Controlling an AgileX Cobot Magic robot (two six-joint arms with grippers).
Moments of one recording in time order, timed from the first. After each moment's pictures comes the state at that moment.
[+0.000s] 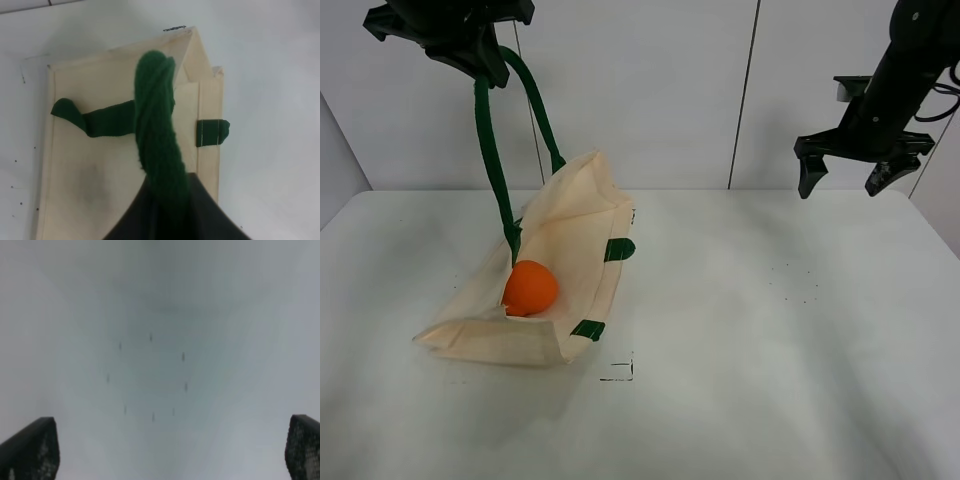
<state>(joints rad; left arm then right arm) -0.32 1.78 -2.01 -0.03 1.19 -0.12 0.05 1.97 -1.78 0.02 1.21 -0.03</state>
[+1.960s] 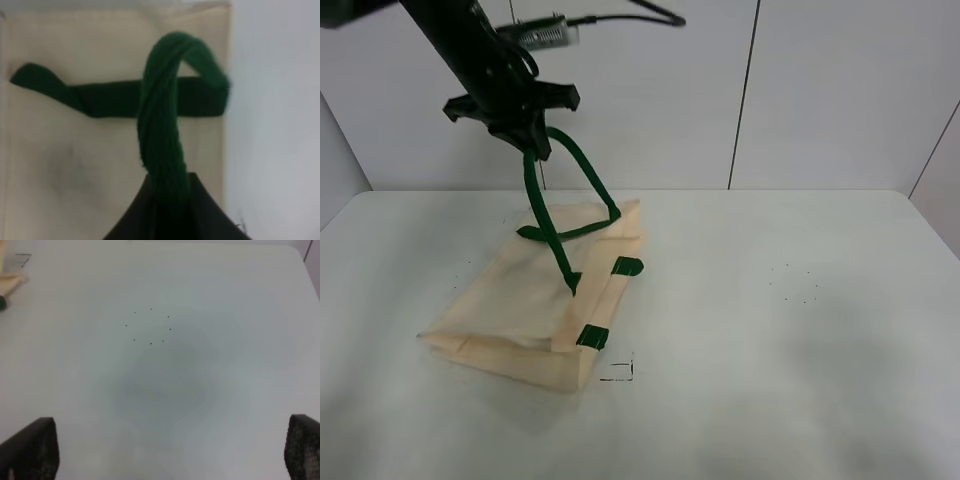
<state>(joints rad) -0.32 2.04 -2.01 -0.11 1.19 -0.09 0.06 0.00 -0.49 0.00 1.03 -0.03</state>
